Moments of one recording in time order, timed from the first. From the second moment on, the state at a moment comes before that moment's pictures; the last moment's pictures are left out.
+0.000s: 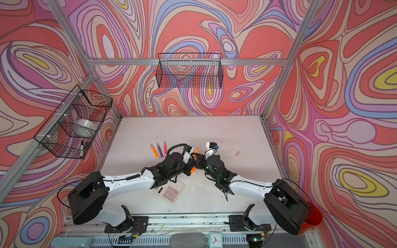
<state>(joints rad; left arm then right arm) -0.89 1.48 0.77 0.22 -0.09 -0.33 0.78 1.29 0.56 0.46 0.10 0.91</state>
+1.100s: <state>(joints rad) -0.88 1.22 0.58 0.19 0.15 -0.34 0.49 1.44 0.79 -0.44 0.18 0.55</state>
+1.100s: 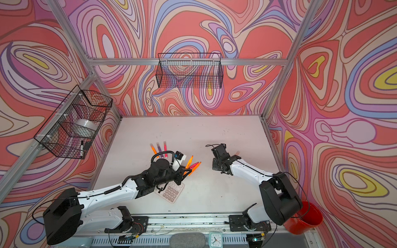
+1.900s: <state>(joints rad) -0.88 1.25 0.61 0.17 0.19 -0.34 0.45 1.64 0.91 -0.51 0.17 0.55</state>
